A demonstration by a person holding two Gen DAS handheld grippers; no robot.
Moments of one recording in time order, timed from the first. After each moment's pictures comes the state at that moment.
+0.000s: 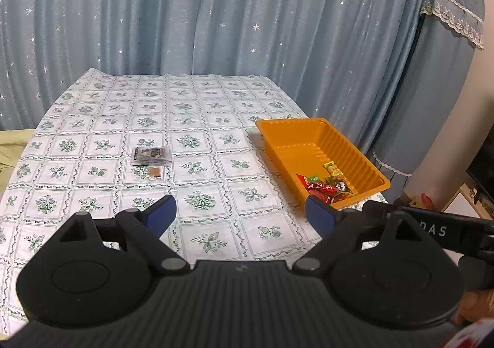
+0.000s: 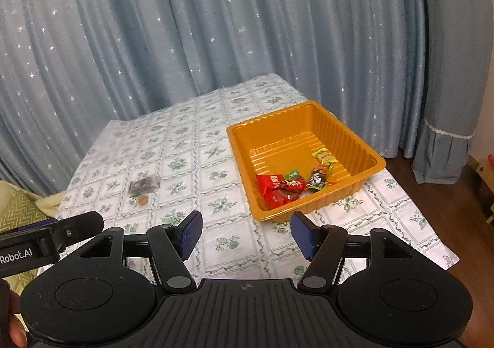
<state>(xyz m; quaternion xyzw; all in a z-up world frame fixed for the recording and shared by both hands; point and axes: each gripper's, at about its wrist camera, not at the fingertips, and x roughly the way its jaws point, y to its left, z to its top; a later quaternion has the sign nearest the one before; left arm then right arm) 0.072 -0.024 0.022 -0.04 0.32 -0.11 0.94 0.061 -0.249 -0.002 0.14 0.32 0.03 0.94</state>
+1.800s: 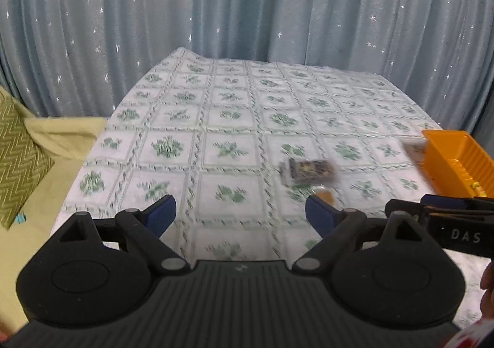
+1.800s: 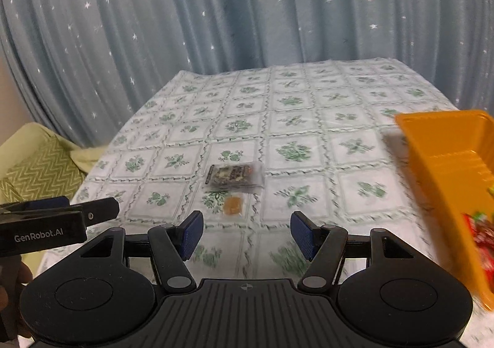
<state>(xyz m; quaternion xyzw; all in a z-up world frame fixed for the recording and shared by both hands) 0.217 0.150 -0.072 -0.03 0.33 0.02 0.94 0.238 -0.067 -0.089 0.07 0.34 0.17 0.92</state>
